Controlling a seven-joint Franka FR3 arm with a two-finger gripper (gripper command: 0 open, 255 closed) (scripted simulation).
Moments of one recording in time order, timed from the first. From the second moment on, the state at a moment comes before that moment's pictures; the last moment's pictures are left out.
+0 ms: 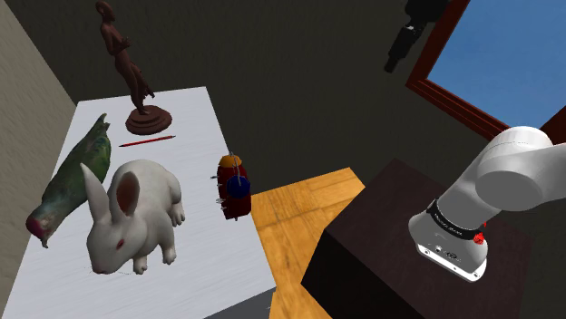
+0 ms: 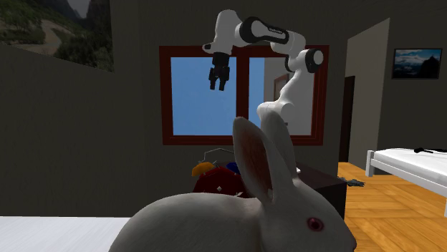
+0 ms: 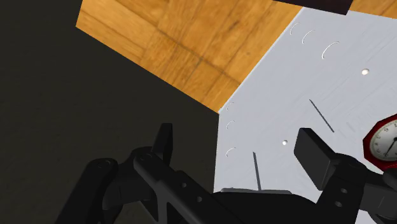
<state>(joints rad) 0.01 -0.81 0.05 -2.38 -0.06 1.70 -0.10</state>
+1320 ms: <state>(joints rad) 0.09 -0.19 0.26 -2.08 0.13 1.77 0.21</state>
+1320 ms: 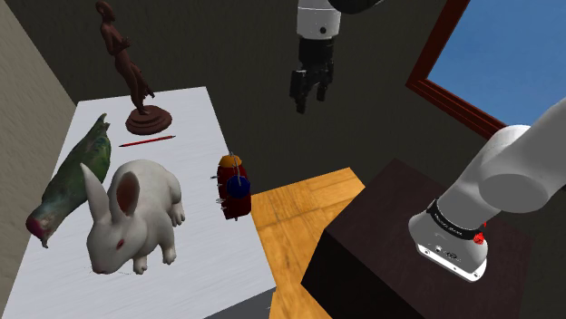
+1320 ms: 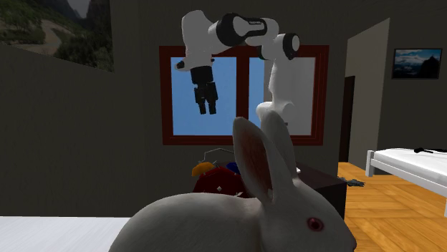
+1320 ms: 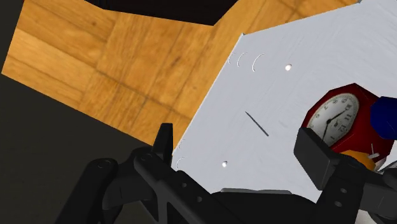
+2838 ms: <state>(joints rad) 0.27 0.63 0.36 -1.36 0.18 1.70 0.50</state>
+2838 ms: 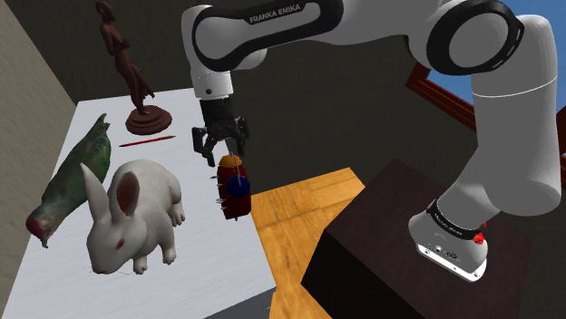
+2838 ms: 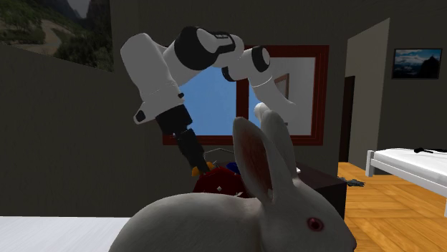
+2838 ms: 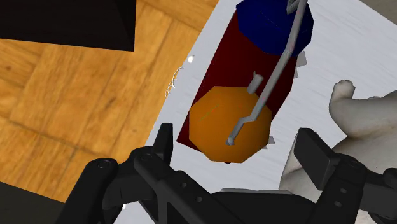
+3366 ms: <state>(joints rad) 0.27 0.64 0.36 -1.39 0.17 1.74 0.49</state>
